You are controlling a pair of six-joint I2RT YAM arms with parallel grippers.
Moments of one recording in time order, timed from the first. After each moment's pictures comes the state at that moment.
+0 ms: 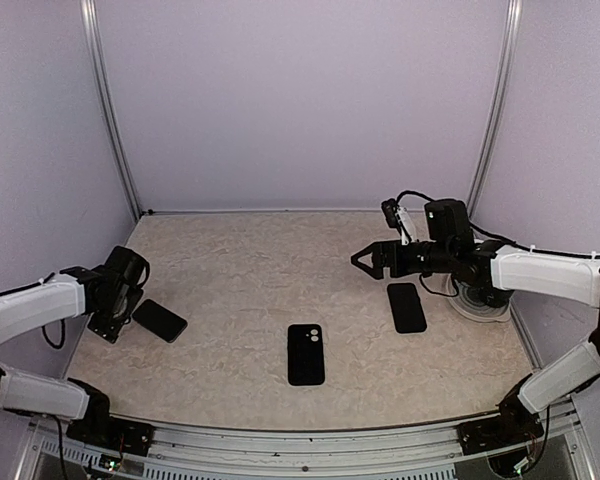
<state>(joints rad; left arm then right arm) -0.29 1.17 0.63 -0.63 -0.62 -1.41 0.55 1.41 0.90 0.03 -0.34 0.31</state>
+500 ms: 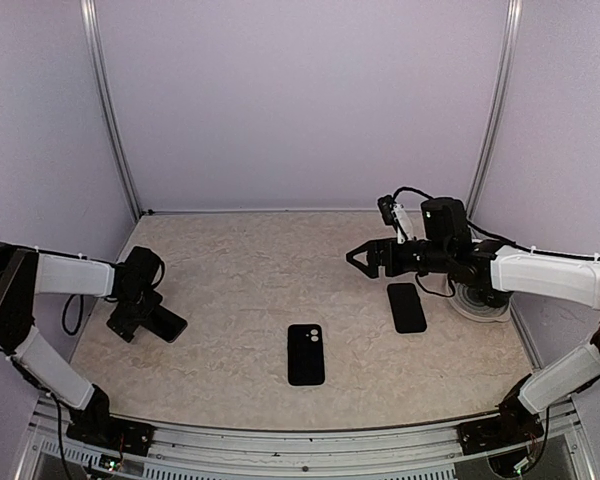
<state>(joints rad) -0.22 1.53 0.71 -0.45 -0.45 -1.29 0.60 1.40 0.91 0.04 -0.28 0.31</state>
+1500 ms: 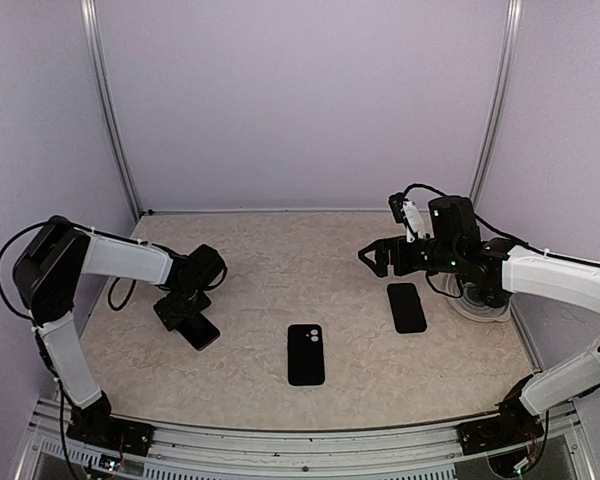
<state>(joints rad) -0.51 1.81 0.99 -0.60 -0.51 -1.29 0.60 1.33 0.91 -0.05 -0.13 0.25</state>
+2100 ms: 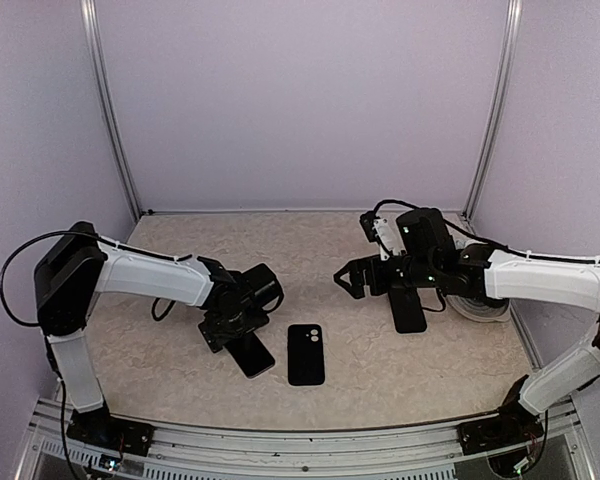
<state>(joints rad) -0.91 1.89 1.16 -0.68 -0.39 -1.47 0.75 1.38 0.93 -0.10 -0.06 0.32</state>
